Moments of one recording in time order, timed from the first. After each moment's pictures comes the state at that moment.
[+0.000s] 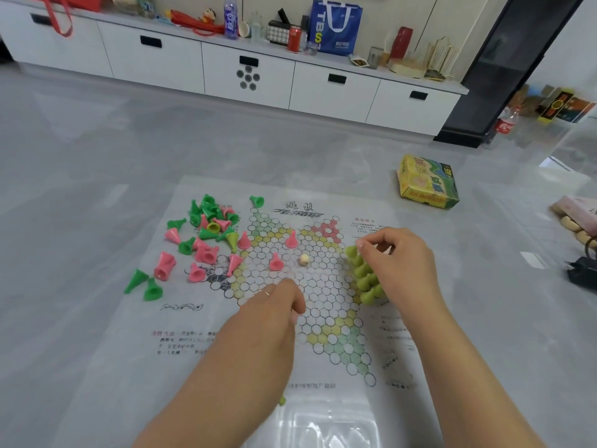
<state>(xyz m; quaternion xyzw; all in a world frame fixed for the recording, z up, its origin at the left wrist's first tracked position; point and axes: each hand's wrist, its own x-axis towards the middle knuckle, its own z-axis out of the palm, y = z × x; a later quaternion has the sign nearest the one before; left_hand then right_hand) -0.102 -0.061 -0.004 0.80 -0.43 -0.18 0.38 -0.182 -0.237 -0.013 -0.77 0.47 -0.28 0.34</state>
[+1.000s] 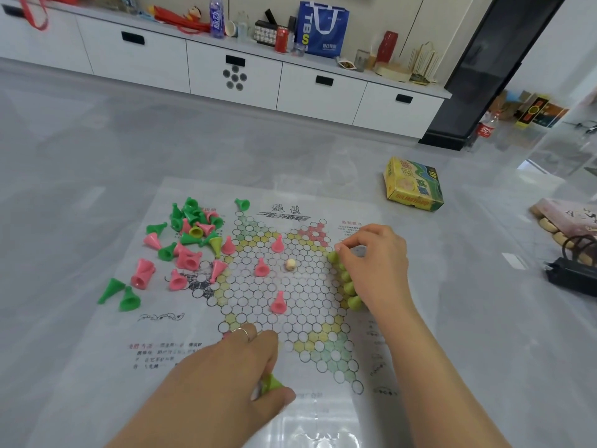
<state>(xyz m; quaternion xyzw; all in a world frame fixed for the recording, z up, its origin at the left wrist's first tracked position) -0.092 -0.052 -0.021 0.79 -0.57 -0.21 0.11 -0.169 -0.246 -0.028 -0.81 0.49 -0.25 0.21</state>
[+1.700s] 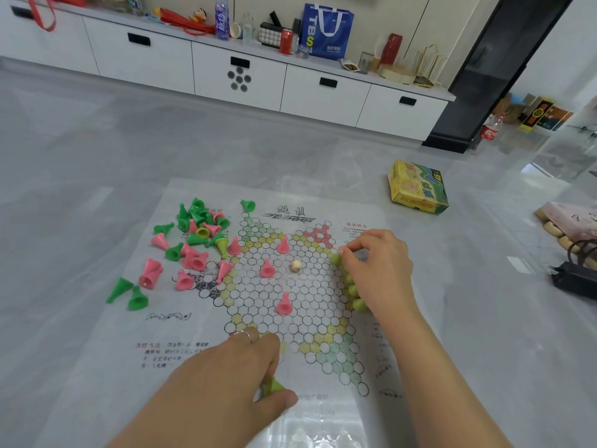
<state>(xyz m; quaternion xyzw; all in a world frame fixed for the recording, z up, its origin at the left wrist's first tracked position) -0.088 -0.050 -0.020 0.78 -0.57 -0.23 0.11 -0.169 -0.245 -0.029 -0.83 0.48 -0.22 0.17</state>
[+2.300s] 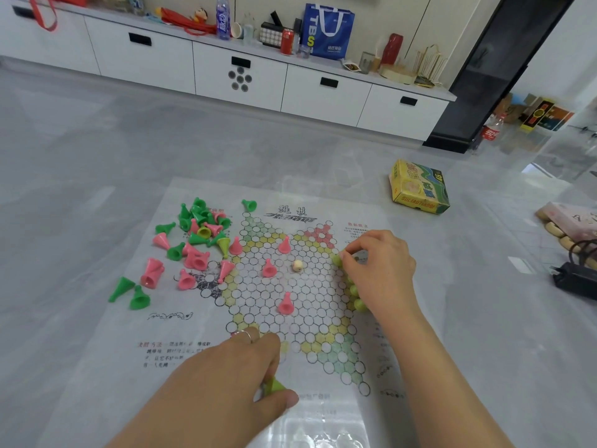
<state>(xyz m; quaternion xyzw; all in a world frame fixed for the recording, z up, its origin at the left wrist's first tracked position) -0.088 -0.048 -0.017 0.78 -0.57 -0.24 0.11 -0.170 -0.241 -0.026 -0.85 0.48 -0.20 0.14</state>
